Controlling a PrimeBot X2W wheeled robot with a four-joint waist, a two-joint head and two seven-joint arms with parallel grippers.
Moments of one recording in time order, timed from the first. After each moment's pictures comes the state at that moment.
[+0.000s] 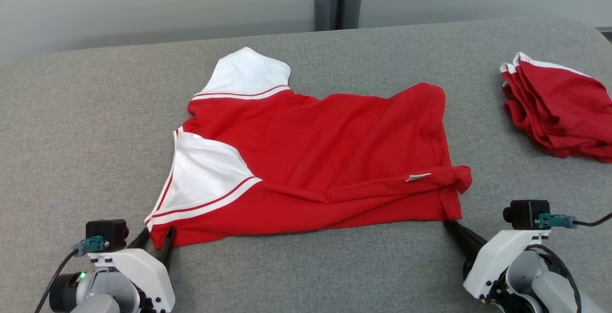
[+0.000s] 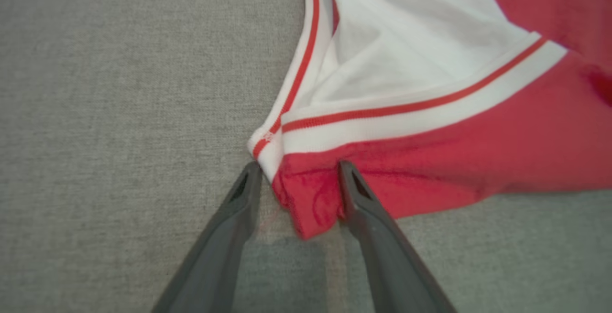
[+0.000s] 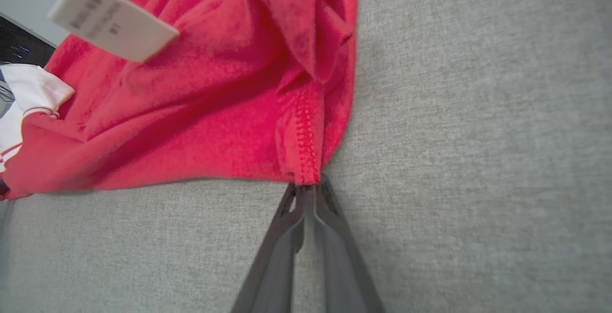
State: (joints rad) left arm -0.31 0.47 -0.71 0.50 -0.94 0.16 -0.05; right arm -0.34 -0.32 0.56 0.56 0.91 0.13 0.05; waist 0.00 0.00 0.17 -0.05
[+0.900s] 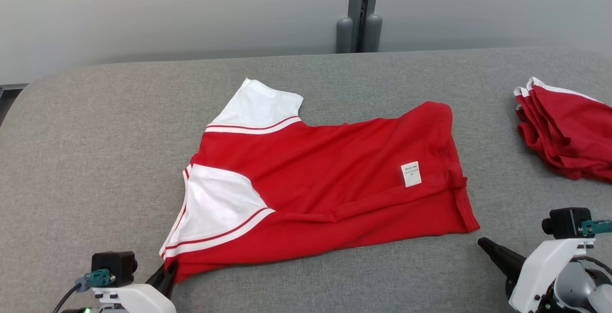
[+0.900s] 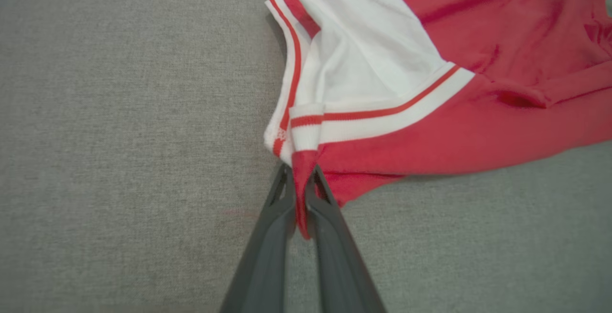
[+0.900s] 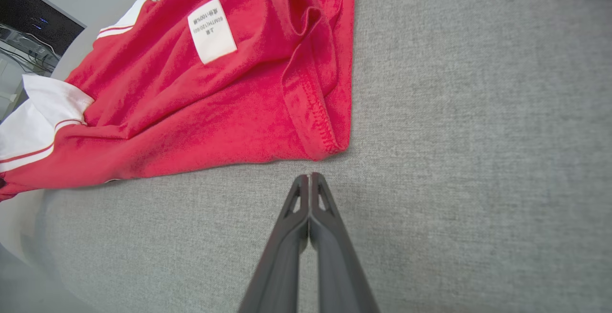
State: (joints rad) left arm -0.13 0.59 -0.72 0.11 -0.96 0.33 0.04; right arm -0.23 -0.50 0.51 0.37 1.01 0.13 0.20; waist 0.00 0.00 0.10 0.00
